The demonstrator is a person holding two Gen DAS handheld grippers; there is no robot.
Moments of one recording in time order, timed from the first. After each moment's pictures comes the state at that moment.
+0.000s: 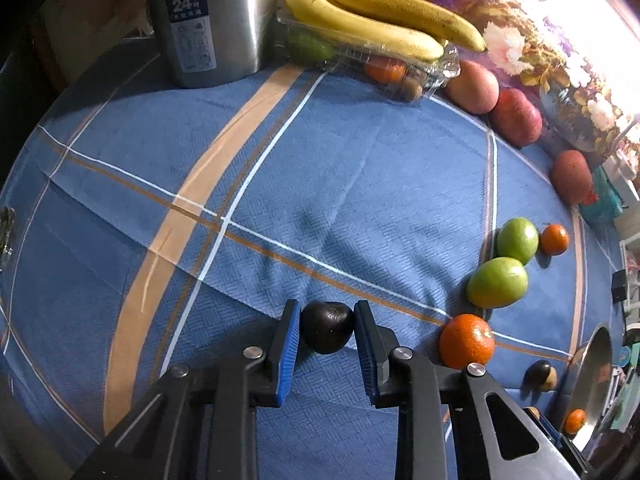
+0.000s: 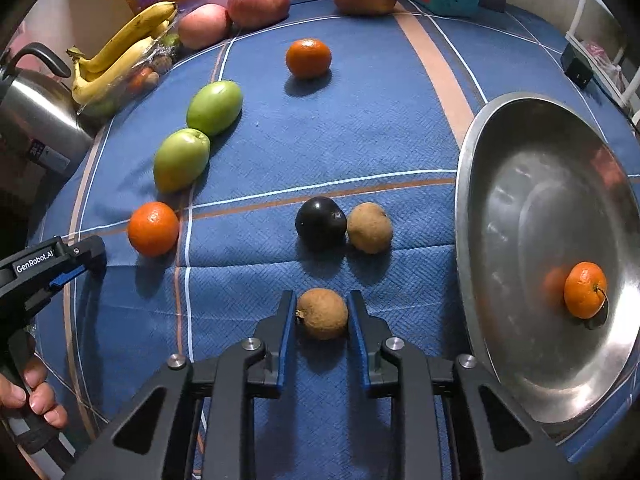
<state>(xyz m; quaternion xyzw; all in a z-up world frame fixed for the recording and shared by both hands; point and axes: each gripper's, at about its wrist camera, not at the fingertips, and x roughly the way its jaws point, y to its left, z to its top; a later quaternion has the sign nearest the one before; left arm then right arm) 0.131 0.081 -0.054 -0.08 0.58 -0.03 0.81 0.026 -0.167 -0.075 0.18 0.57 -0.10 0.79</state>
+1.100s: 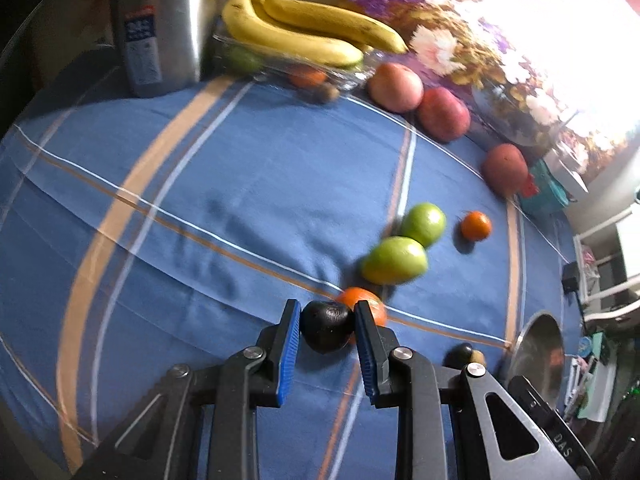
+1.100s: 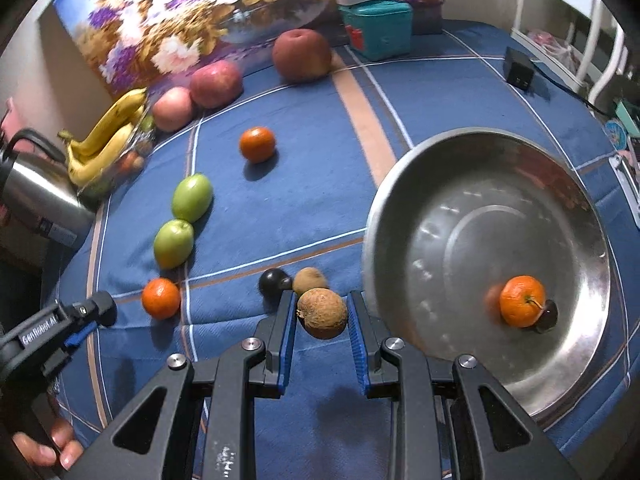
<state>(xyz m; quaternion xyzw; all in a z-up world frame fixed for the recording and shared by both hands) 0.104 0.032 -0.025 -0.13 0.57 -0.10 0.80 -0.003 -0.216 -0.033 0.23 0.50 -0.16 0.82</state>
